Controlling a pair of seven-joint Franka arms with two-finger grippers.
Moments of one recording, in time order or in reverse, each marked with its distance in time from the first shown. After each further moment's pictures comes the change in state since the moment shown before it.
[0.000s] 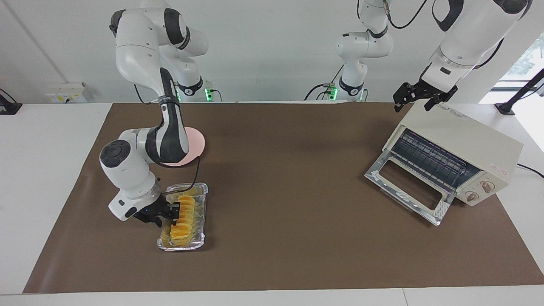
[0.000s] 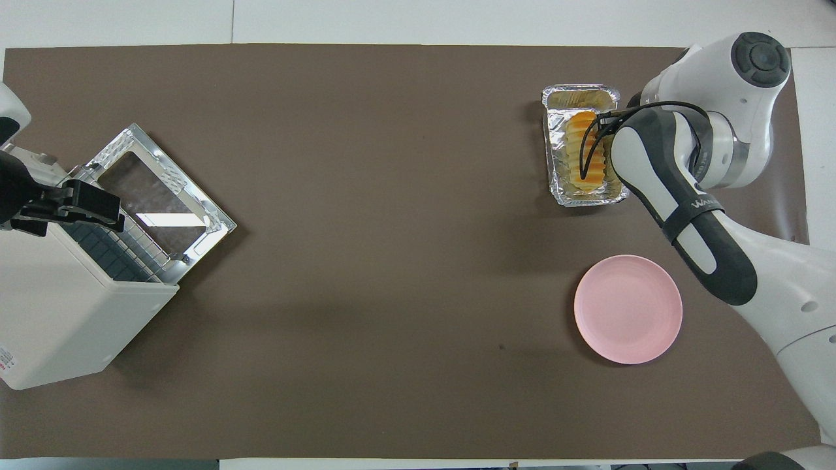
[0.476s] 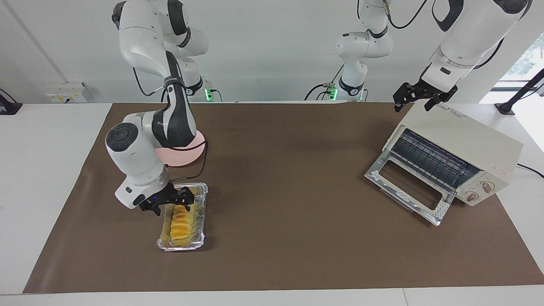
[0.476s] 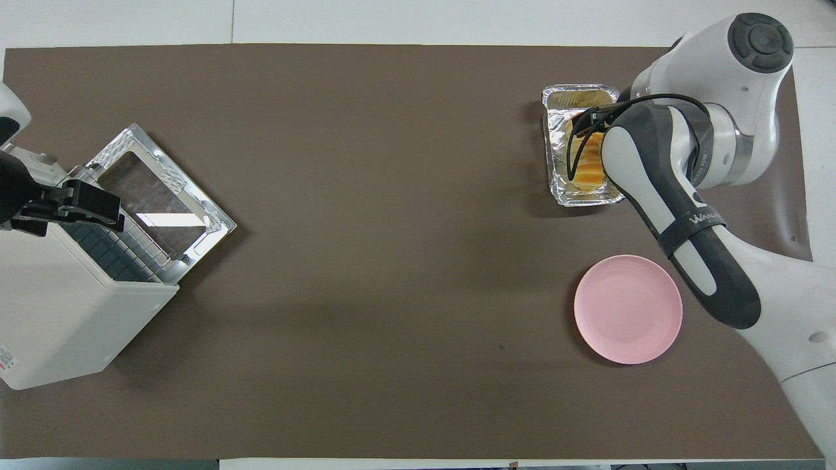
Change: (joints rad) left arm 0.000 0.000 0.000 0.000 0.000 0.000 0.000; right arm 0.071 -0.058 0.002 0.008 -0.030 -0.078 0.076
